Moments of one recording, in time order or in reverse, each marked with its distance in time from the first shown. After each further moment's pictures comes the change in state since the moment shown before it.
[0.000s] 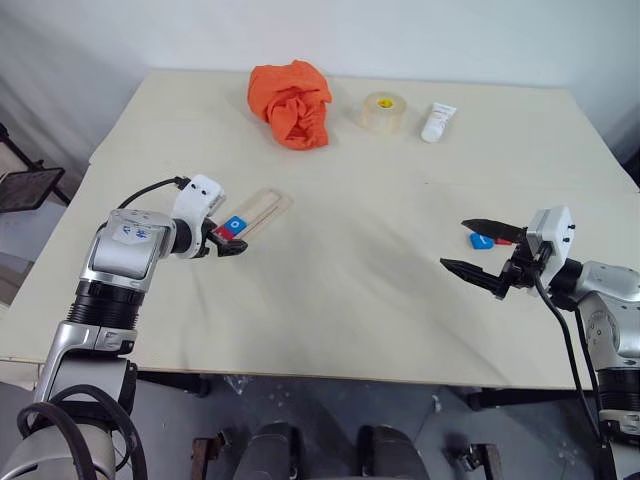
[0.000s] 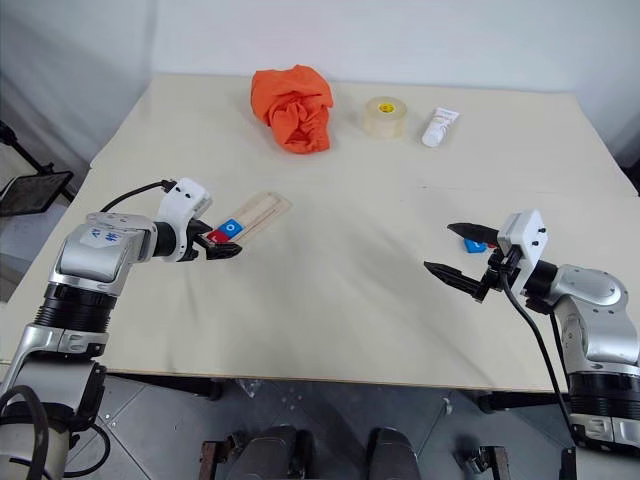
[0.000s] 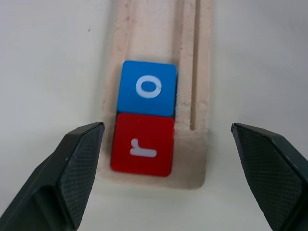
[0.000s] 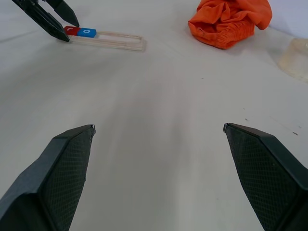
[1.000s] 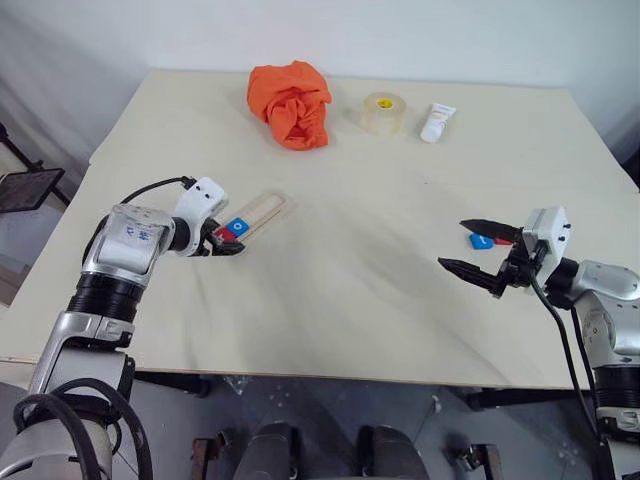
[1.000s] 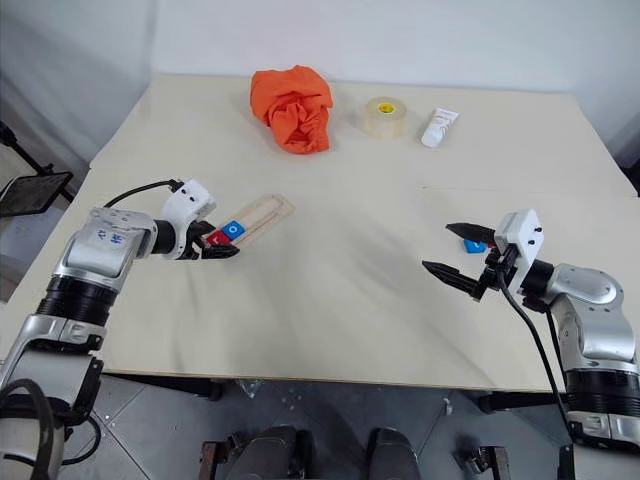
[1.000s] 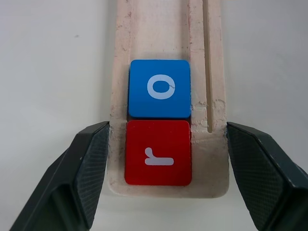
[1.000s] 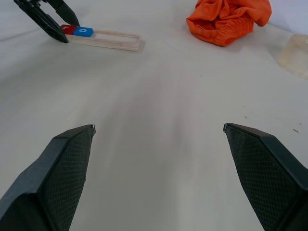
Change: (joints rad) left arm 0.001 0.043 -0.079 0.123 0.050 -0.279 -0.129; right arm -0.003 0.002 0.013 0.019 -0.004 -0.004 -0.011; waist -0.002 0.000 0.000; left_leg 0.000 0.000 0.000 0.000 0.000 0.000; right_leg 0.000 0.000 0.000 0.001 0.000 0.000
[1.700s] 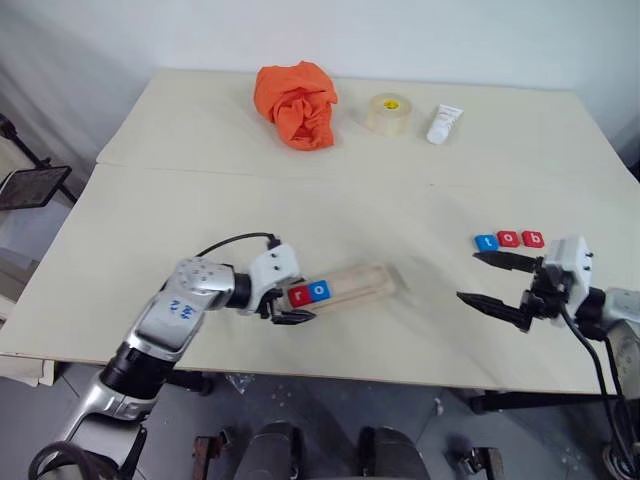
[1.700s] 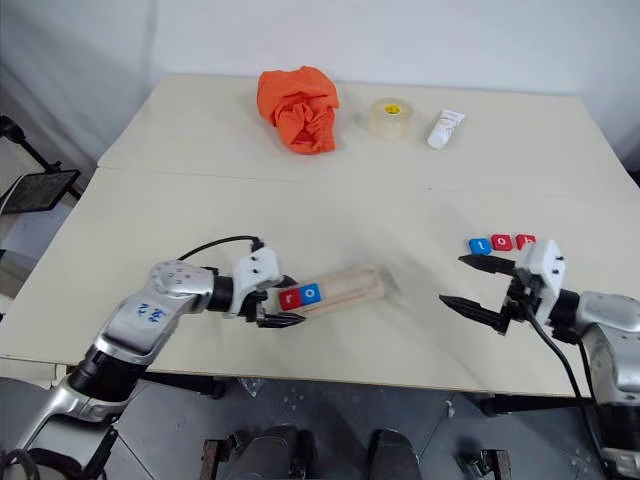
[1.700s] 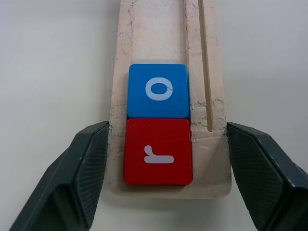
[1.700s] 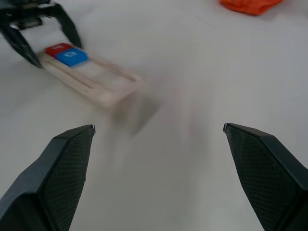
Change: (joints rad) left arm 0.253 -0.138 -0.166 -0.548 -0.074 -0.006 -0.138; right arm 0.242 -0.117 -0.082 -0.119 0.083 0.049 0.148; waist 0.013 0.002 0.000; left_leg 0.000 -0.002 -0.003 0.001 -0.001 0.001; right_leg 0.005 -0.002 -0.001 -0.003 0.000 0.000
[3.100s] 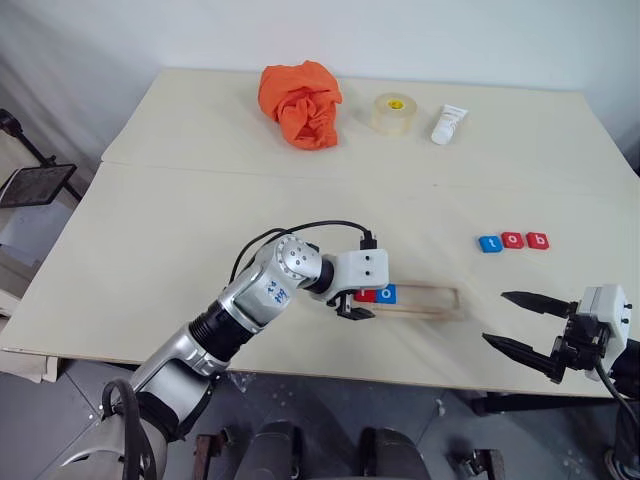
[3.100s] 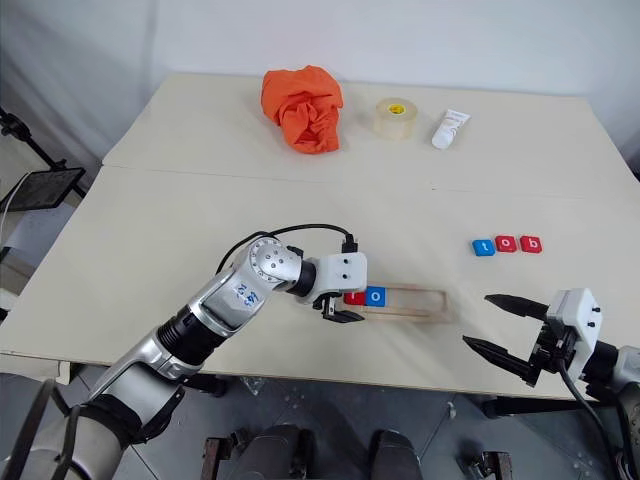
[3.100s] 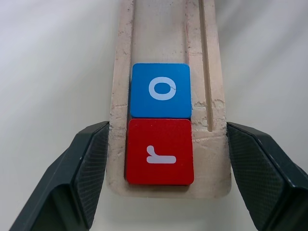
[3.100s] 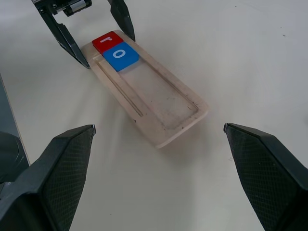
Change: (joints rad) left arm -0.277 -0.260 -0.244 0.218 0.227 -0.100 0.006; right arm 0.305 0.031 -0.161 -0.169 0.039 -0.007 -0.083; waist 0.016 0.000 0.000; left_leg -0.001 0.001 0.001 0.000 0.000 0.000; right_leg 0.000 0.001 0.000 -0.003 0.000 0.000
